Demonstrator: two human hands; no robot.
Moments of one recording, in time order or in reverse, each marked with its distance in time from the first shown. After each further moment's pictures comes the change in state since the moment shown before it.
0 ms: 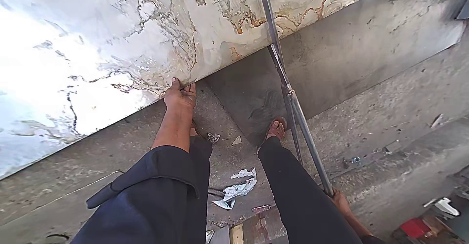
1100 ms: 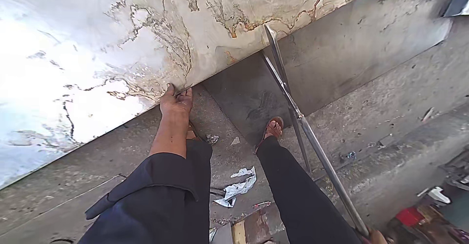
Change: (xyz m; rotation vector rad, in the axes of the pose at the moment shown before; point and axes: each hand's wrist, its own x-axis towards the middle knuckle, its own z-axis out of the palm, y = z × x) left_hand -0.002 0.008 -0.001 -0.114 -0.007 -0.075; right_hand -0.101 0.078 -0.061 -0.037 -0.081 0.103
